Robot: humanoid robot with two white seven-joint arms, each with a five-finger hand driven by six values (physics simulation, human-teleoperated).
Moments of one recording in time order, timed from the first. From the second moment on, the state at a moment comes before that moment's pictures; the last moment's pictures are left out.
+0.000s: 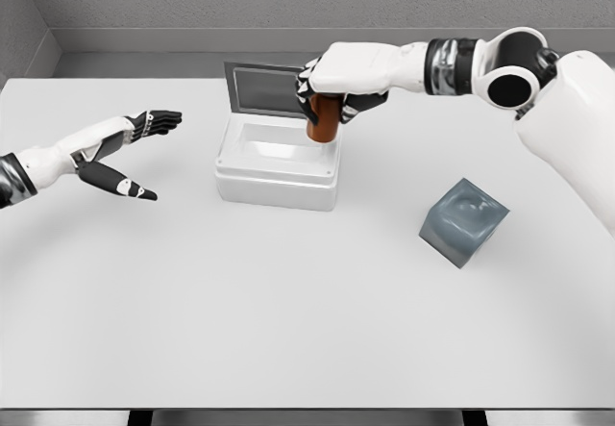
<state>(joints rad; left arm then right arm) -0.71 0.82 -0.94 -1.06 0.66 -0.53 -0.55 -1.04 -0.42 0.82 -1.19 0.38 -0.61 0.61</state>
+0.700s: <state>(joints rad) -0.71 0.82 -0.94 -1.07 0.66 -0.53 -0.55 -1.04 -0.39 0.83 -1.16 0.42 -0.61 0.61</state>
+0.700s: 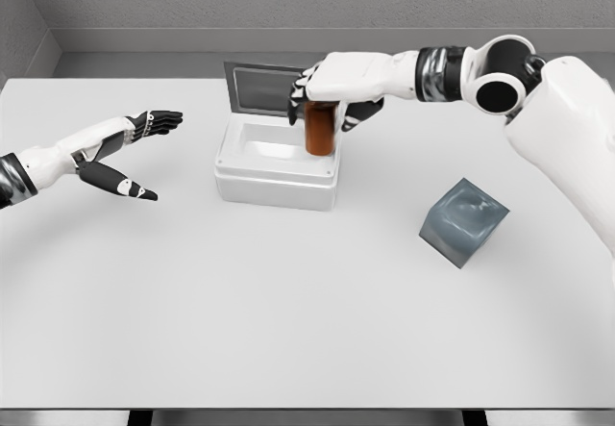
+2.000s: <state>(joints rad) -0.92 0.58 -0.90 -0.93 0.72 -0.35 -0.56 -0.69 -0.82 0.47 -1.53 0.41 -0.61 0.61</state>
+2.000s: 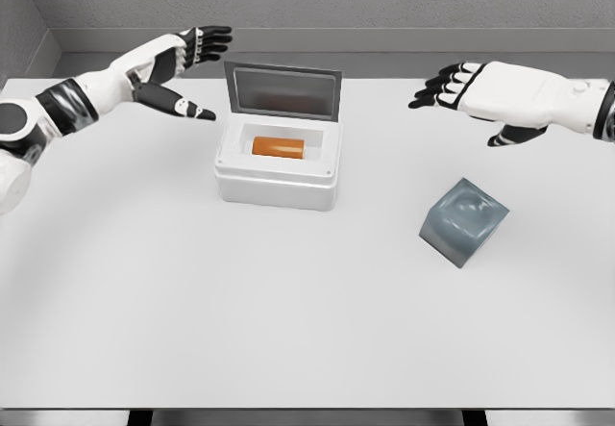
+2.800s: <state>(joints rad) -0.91 0.58 -0.90 -0.98 0.72 -0.40 -0.61 -0.69 -0.82 0.47 -1.54 0.41 -0.61 0.61</state>
